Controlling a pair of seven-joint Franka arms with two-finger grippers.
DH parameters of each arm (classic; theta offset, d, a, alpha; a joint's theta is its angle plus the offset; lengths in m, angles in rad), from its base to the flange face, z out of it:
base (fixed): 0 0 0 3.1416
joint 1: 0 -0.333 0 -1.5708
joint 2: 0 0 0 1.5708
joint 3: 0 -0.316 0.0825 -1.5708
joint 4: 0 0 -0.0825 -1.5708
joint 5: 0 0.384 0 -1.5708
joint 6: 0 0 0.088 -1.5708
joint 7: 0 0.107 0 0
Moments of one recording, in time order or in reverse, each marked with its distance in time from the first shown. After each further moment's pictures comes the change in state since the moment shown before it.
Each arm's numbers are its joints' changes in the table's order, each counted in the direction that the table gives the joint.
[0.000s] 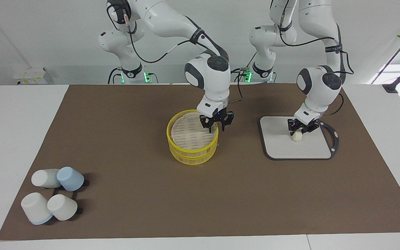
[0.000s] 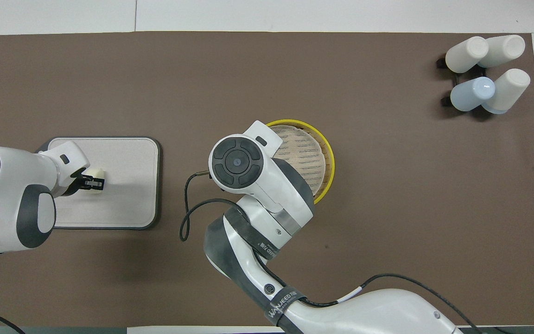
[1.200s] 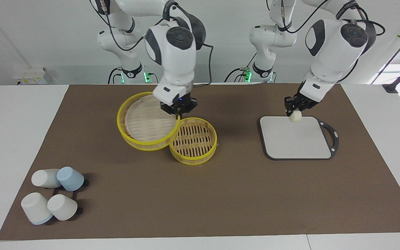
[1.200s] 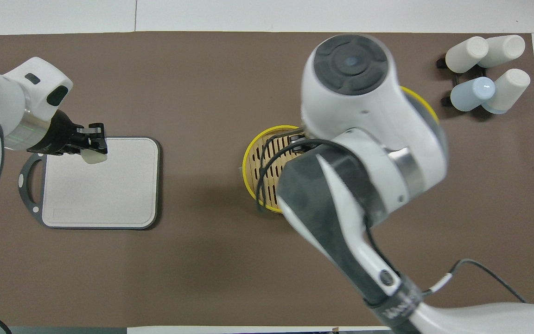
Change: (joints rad) left arm 0.153 0.025 0.091 0.601 -0.060 0.686 -0.568; right arm 0.278 0.196 0.025 0.176 -0.019 0.595 -0.407
